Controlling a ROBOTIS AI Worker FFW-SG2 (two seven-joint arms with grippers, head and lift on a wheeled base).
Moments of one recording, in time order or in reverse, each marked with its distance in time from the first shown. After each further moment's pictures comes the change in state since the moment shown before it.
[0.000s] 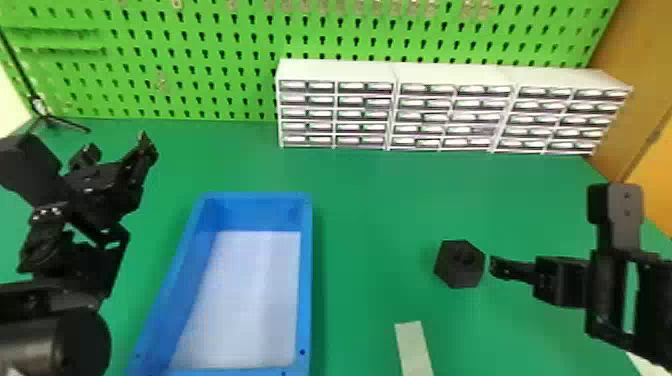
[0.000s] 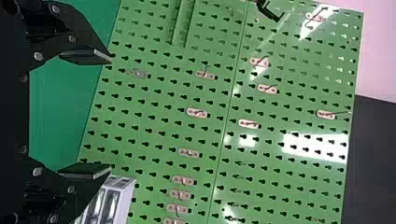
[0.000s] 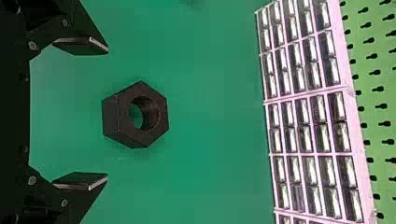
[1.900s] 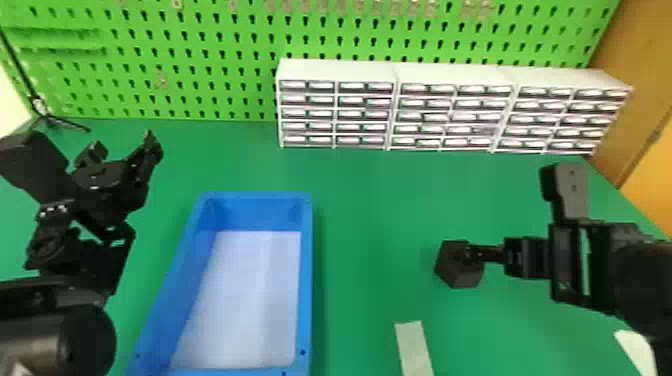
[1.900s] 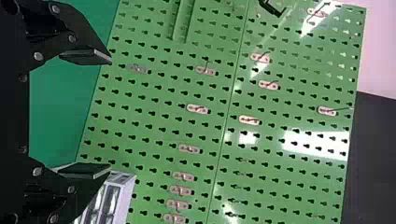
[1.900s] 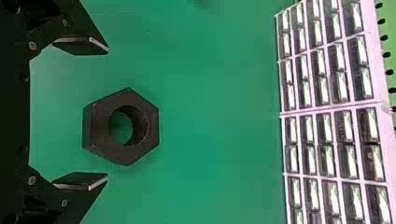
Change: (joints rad) left arm -0.010 0.000 -0.014 0.008 0.000 0.000 0.000; right arm -0.180 -0.050 0.122 0.219 0.017 0.034 0.000
